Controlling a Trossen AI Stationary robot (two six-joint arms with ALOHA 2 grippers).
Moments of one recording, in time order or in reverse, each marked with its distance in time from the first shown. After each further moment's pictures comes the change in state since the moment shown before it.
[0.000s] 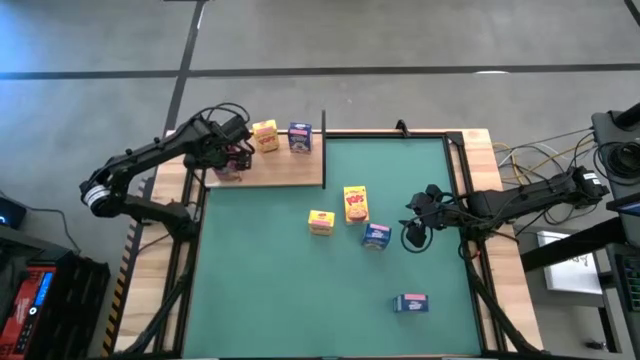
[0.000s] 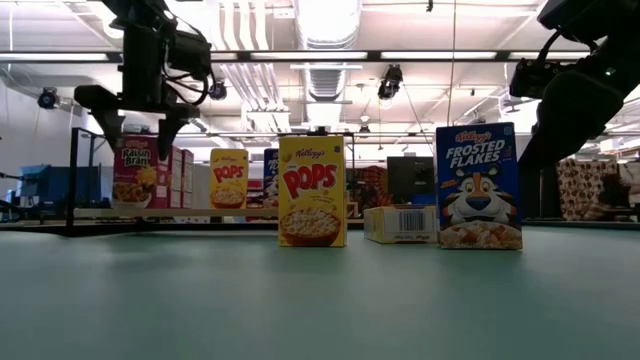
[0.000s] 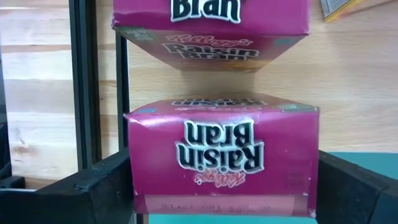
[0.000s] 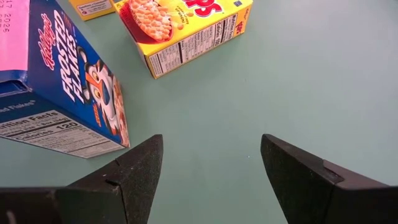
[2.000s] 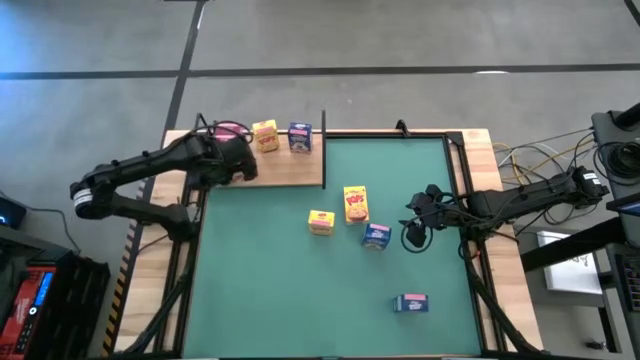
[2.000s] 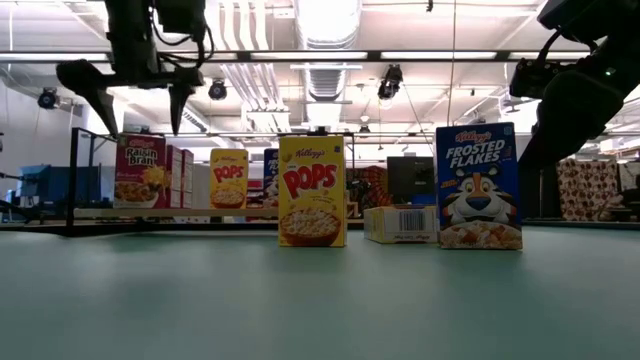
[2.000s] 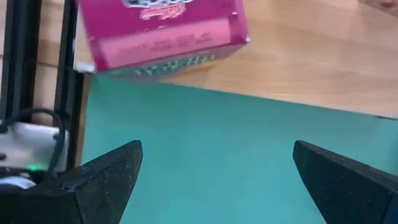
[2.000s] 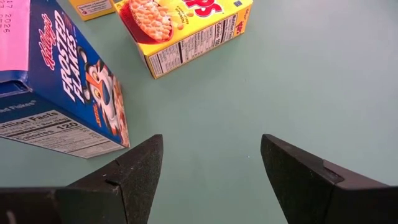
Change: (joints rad) left arm -0.274 -0.110 0.009 -0.030 0.065 -0.450; right arm 0.000 0.000 0.000 0.000 0.000 0.000
